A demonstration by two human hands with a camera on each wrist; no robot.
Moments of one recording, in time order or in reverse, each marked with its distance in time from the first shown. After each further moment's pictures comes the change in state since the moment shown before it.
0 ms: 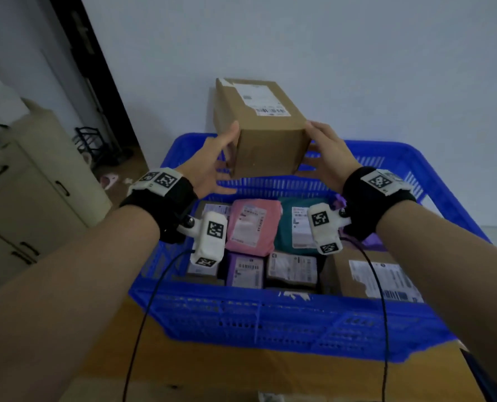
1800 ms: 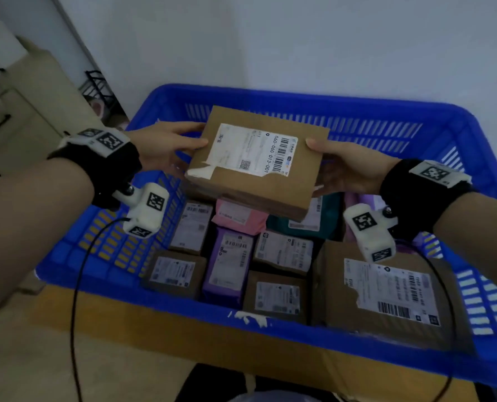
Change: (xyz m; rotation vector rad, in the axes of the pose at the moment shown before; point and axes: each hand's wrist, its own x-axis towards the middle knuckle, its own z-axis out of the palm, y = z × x) left_hand 0.066 -0.021 -0.031 0.366 0.069 -0.220; right_hand 0.055 0.049 -0.086 -0.166 -0.384 0.457
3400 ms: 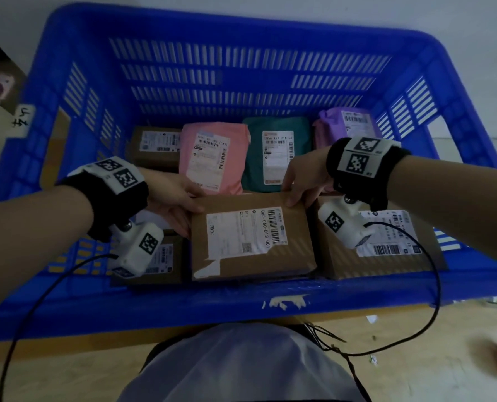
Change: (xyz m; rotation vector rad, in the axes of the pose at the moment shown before) left_hand 0.054 -0.094 0.054 0.347 -0.641 -0.371; right_hand 0.025 0.046 0.058 -0.928 -0.036 0.663
